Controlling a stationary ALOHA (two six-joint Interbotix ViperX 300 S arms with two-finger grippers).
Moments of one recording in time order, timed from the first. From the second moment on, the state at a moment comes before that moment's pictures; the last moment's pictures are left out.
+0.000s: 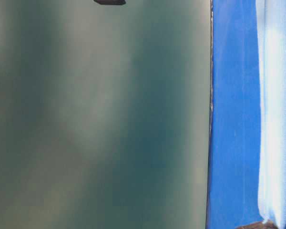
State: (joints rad) left arm -0.04 -0.14 0.99 -0.02 -0.11 -0.02; right arm -0.08 -0.28 1.00 -0.07 0.20 0.31
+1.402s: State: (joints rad) left arm 0.15 -0.11 0.95 -0.03 -0.11 0.02; right arm -0.28 -0.25 0.97 -0.23 0.21 0.33
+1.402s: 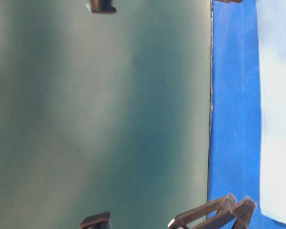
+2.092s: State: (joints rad) left arm 0.25 0.07 0.91 -0.03 -0.12 0.07; right arm -0.32 -0.03 0.91 -0.27 0.16 0.33
